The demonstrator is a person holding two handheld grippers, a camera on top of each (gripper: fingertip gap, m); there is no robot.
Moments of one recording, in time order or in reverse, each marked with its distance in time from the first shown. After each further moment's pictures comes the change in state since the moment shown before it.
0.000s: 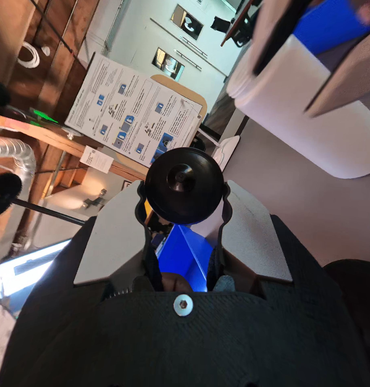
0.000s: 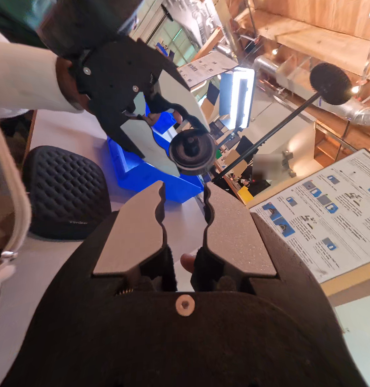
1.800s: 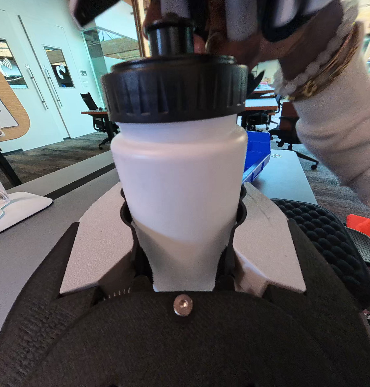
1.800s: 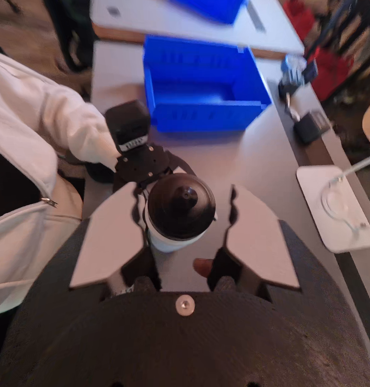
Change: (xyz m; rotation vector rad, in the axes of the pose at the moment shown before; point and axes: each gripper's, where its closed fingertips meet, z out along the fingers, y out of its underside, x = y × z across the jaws) left arm 0.135 -0.081 0.111 0.432 0.653 -0.949; right arm 0.089 0.068 0.004 -0.416 -0.562 0.487
